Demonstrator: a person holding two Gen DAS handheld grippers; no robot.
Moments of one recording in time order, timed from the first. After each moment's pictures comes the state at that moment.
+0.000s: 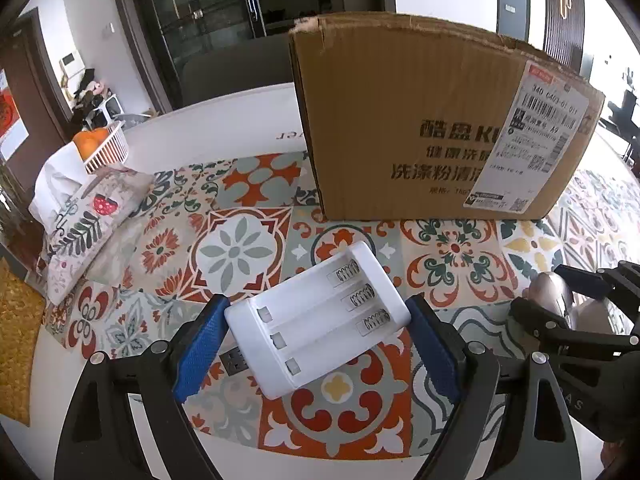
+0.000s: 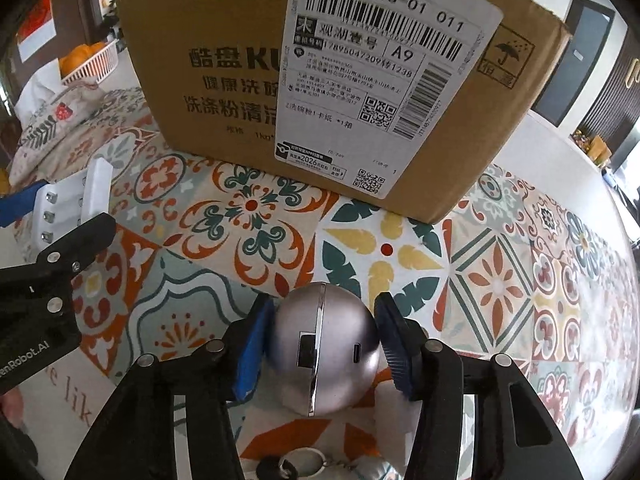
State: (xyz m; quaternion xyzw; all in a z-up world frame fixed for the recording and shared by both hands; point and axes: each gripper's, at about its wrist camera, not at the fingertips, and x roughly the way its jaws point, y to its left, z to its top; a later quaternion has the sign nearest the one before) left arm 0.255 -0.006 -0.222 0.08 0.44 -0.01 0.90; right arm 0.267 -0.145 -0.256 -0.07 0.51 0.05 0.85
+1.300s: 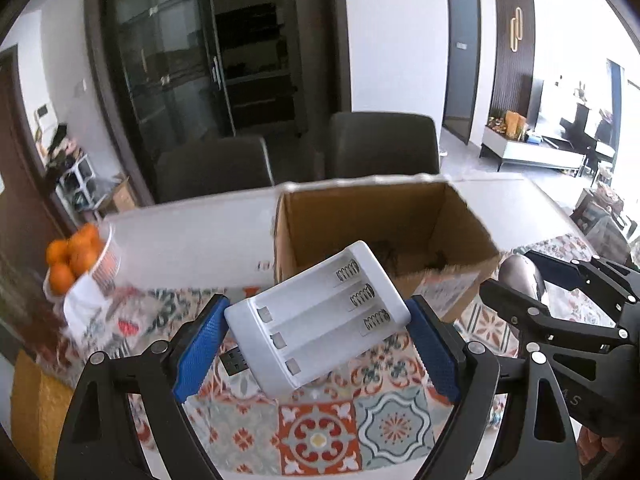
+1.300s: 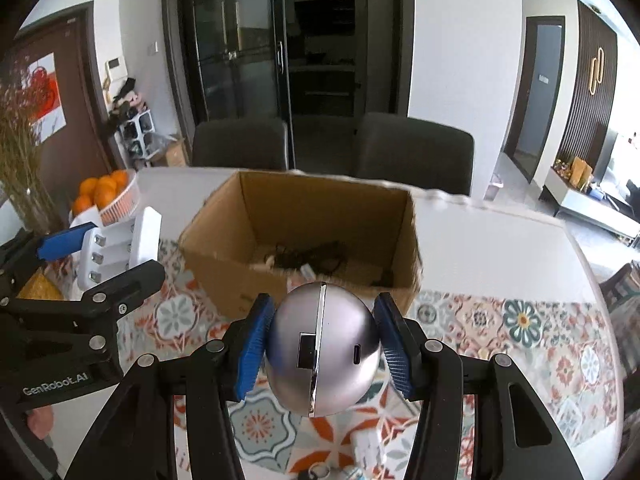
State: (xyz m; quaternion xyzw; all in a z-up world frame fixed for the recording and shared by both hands) left arm 0.267 -0.022 -0.055 0.08 0.35 -0.10 0.93; right arm 0.259 -0.164 -0.078 -0.01 0.37 0.04 0.93
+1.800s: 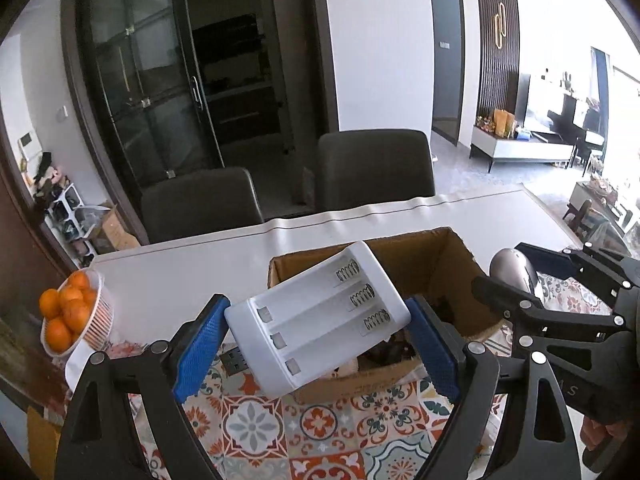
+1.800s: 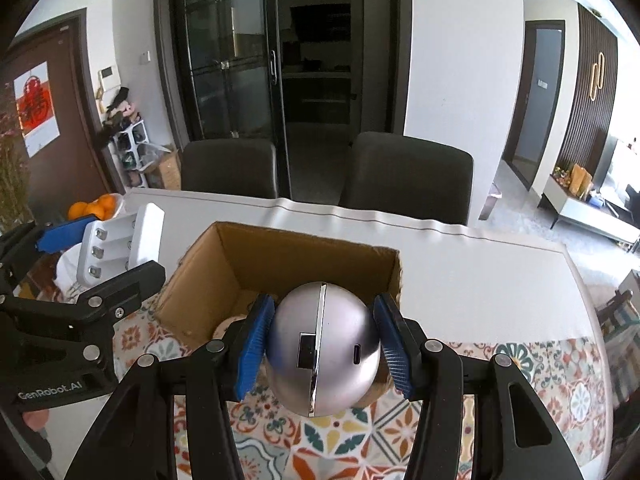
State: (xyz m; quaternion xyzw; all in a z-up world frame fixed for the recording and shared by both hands) left arm 0.335 -0.041 -0.031 0.10 0.35 -0.13 0.92; right arm 0.323 -0.178 -0.052 -0.01 0.37 0.04 0.93
